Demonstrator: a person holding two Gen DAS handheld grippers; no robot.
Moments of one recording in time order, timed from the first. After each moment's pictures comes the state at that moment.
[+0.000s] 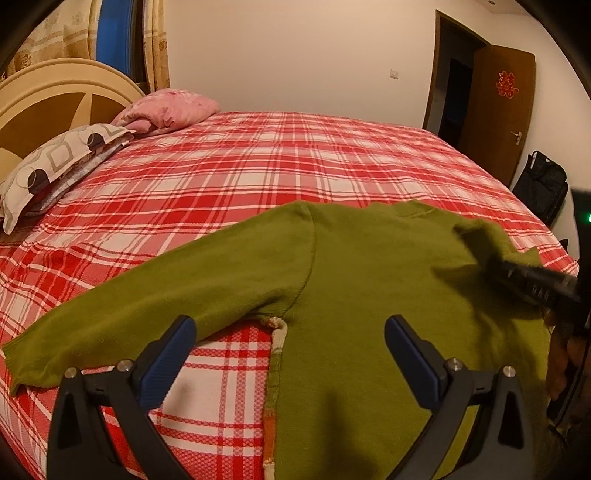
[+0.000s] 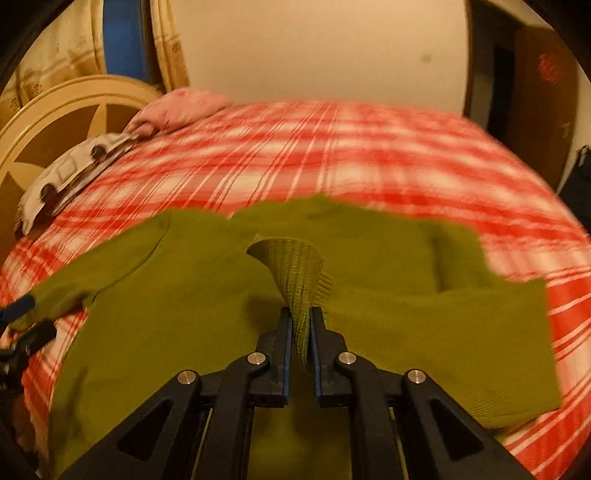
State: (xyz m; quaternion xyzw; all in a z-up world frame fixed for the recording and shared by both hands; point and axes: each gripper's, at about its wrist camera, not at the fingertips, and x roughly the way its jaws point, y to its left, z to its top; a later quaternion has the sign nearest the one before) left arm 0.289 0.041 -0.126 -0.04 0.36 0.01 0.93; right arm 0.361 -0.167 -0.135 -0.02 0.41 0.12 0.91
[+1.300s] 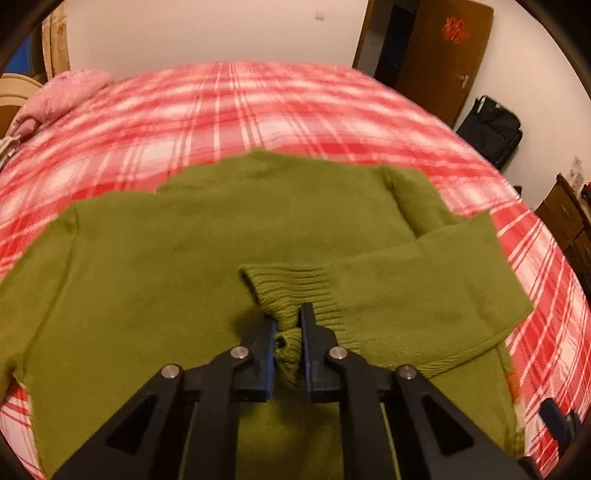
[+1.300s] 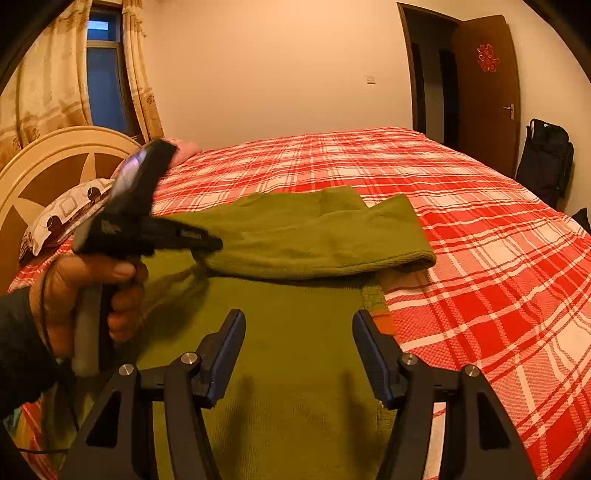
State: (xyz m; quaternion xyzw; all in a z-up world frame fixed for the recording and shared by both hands) left arm 0.377 -0.130 -0.145 -0.02 0.45 -0.12 0.88; right arm 0.197 -0.276 -0.130 0.03 0.32 0.06 0.95
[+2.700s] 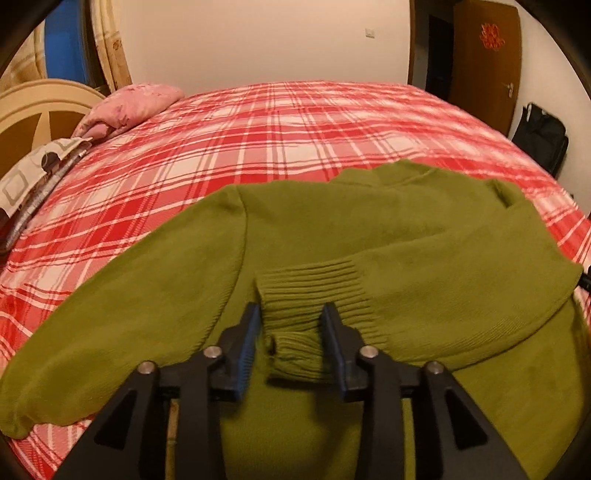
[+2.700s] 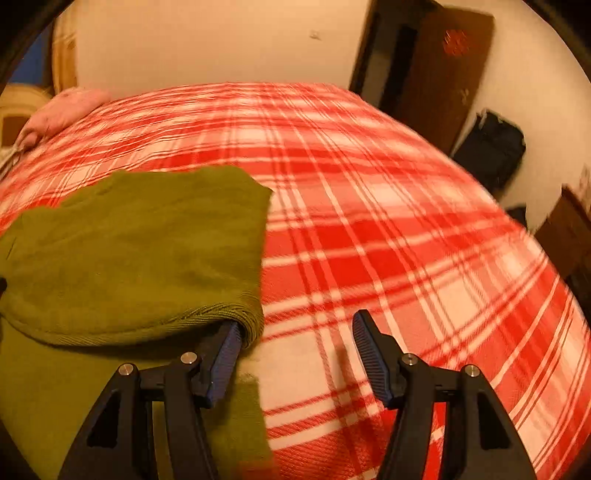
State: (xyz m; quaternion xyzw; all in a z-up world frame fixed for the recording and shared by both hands) left arm 0.363 -0.022 -0.166 0.03 0.42 -0.01 0.91; right arm 0.342 -0.327 -0.152 -0.04 0.43 -0.11 0.90
